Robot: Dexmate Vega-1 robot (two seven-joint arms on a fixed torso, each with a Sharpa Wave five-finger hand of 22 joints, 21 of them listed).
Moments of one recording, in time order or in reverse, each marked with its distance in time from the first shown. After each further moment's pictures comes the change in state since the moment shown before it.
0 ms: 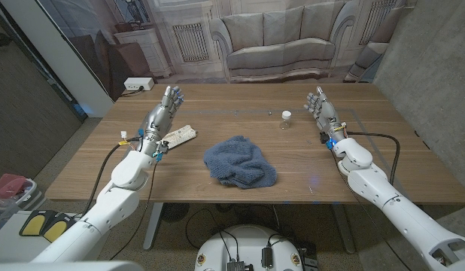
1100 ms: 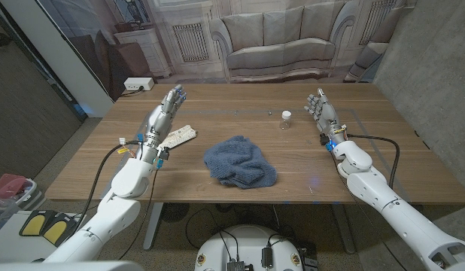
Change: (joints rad) left arm 0.045 -0.018 -0.008 -0.007 0.143 -0.149 0.020; left_hand 0.020 0.001 -0.010 -0.010 0.000 0.057 -0.010 0.008 0.005 0.054 -0.014 0.000 0.000 0.051 -0.010 0.000 0.000 0.049 0.001 0.008 0.000; right arm -0.017 0.010 0.006 0.000 0.010 0.019 0.000; right_hand 0.000 0.000 0.000 0.000 0.000 0.000 0.000 0.000 0.000 0.011 0.000 0.000 0.000 0.000 0.000 0.000 0.000 0.000 0.000 -0.015 0.000
